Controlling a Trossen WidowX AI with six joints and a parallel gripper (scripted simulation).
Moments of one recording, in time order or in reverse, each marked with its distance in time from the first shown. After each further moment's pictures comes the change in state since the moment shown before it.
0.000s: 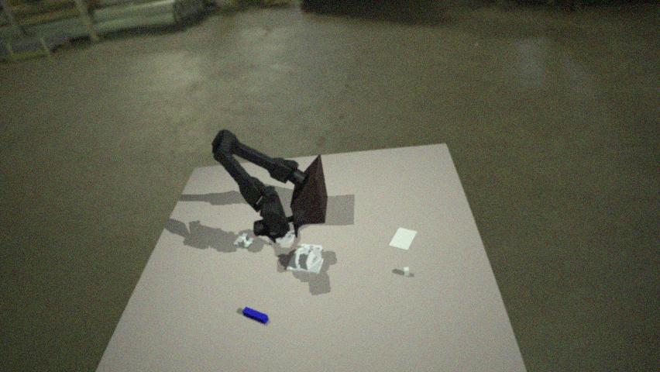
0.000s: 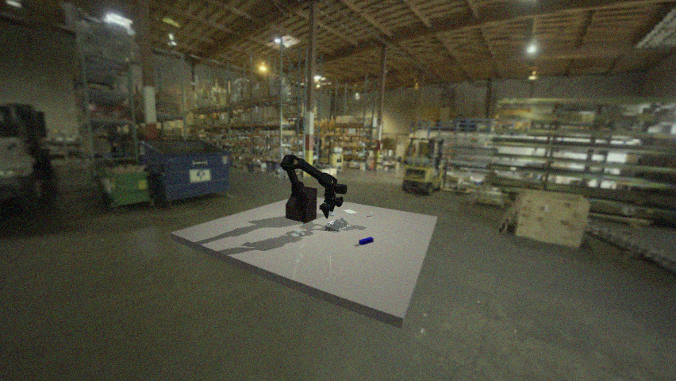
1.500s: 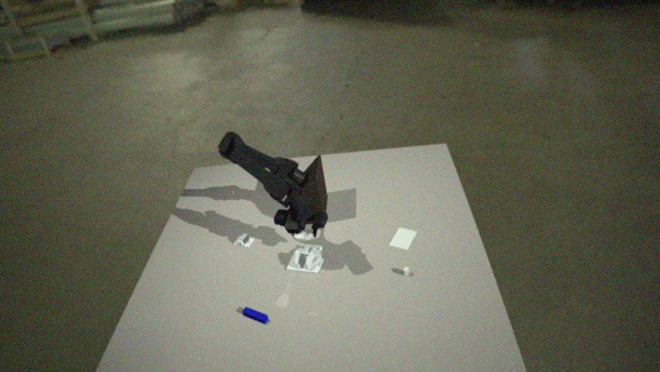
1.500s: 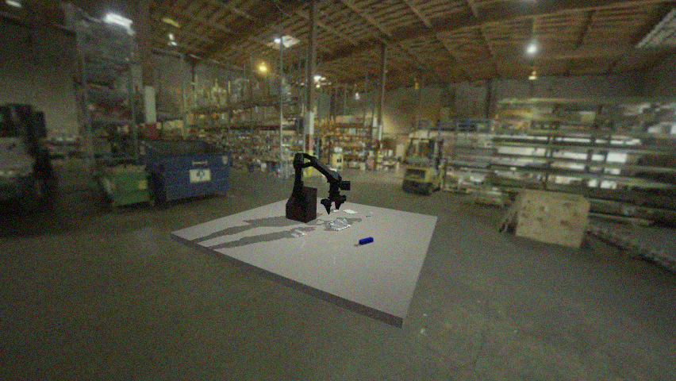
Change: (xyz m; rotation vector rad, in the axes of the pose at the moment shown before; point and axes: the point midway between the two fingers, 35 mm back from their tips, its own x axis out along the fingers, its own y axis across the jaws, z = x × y) arm 0.003 0.073 0.000 0.379 -0.015 -0.071
